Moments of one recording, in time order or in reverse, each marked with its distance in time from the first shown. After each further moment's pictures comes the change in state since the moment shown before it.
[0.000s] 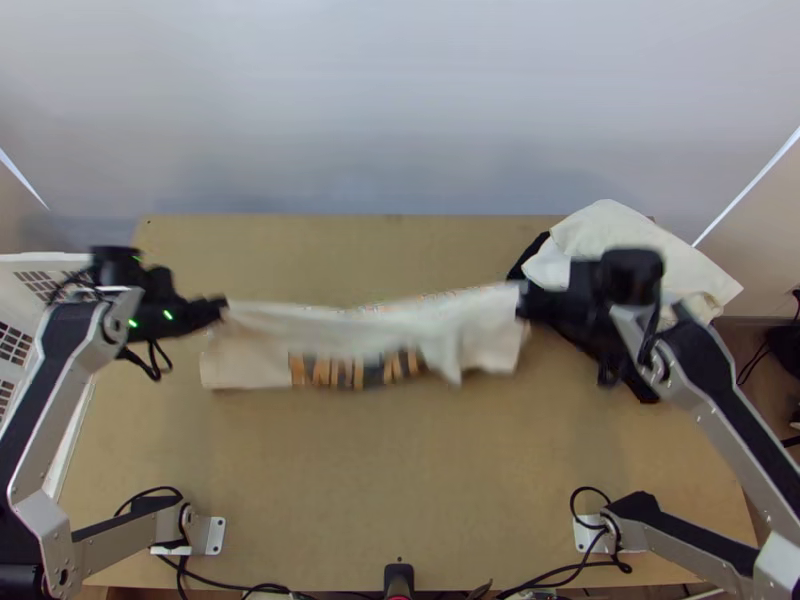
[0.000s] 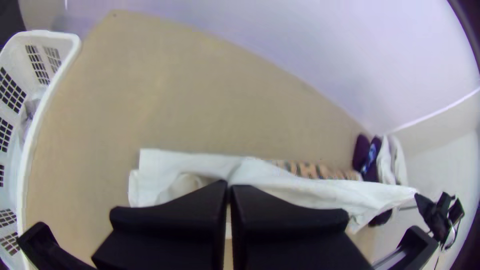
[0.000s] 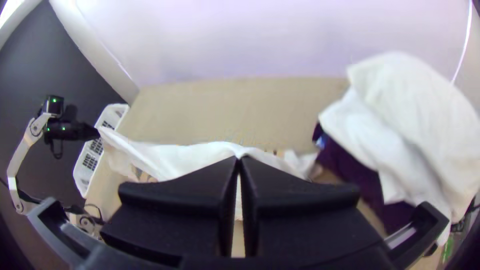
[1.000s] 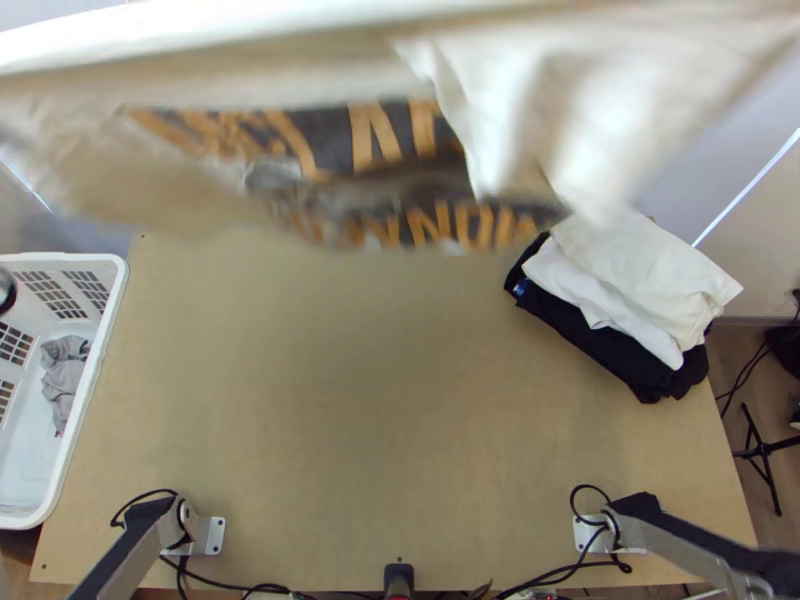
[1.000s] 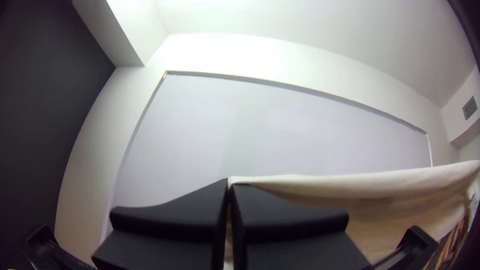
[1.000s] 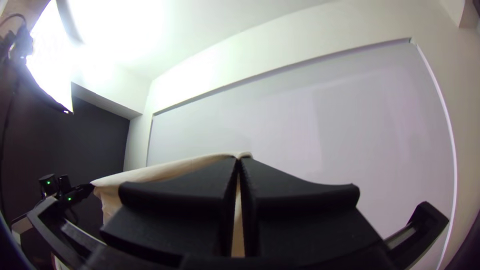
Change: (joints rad) left arm 0.188 -0.275 0.460 0.814 -0.415 0.011; right arm -0.095 0.023 0.971 0.317 0.037 -0.170
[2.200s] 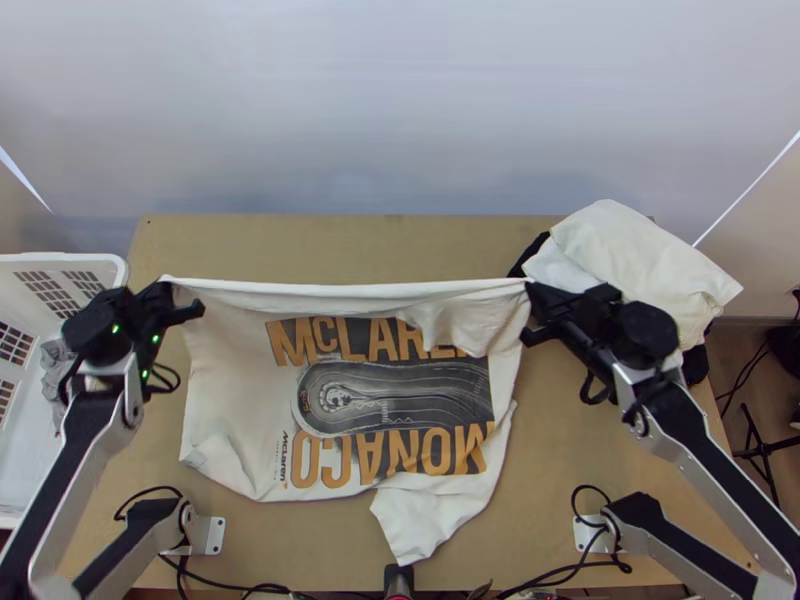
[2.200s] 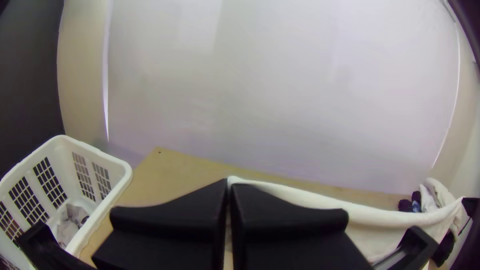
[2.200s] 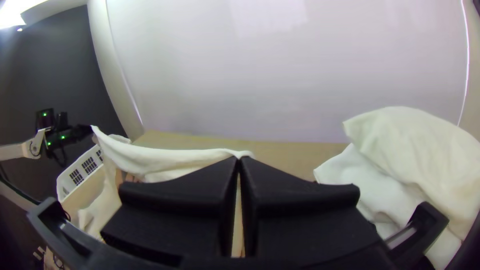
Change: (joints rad) left arm -0.158 -0.017 -0.948 0.122 0.060 0.091; right arm 0.072 -0.201 -1.428 0.392 -0.005 0.072
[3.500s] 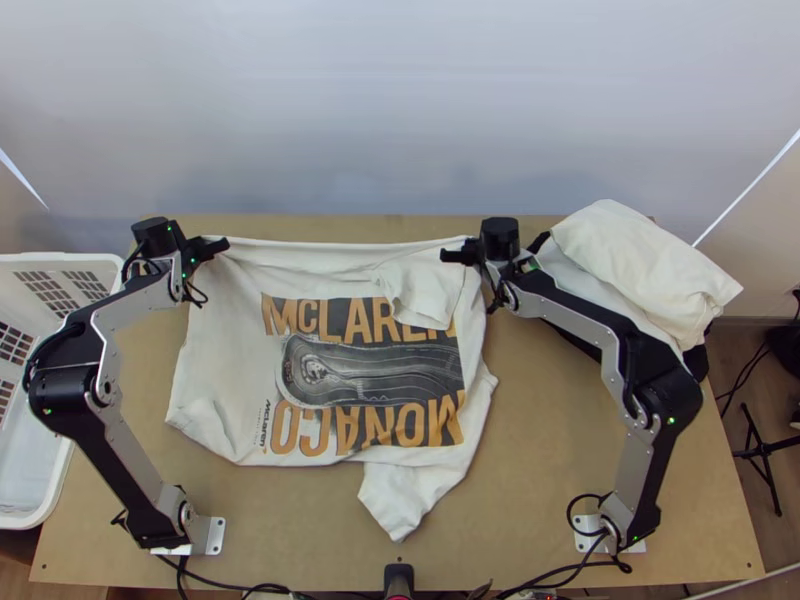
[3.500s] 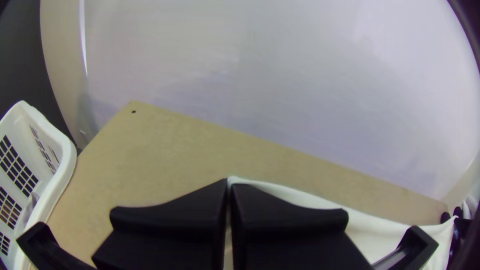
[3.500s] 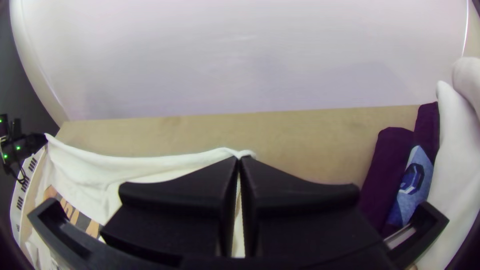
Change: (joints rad) left arm 0.058 1.007 0.616 0.112 0.026 -0.016; right arm 0.082 1.014 0.679 0.013 0.351 0.099
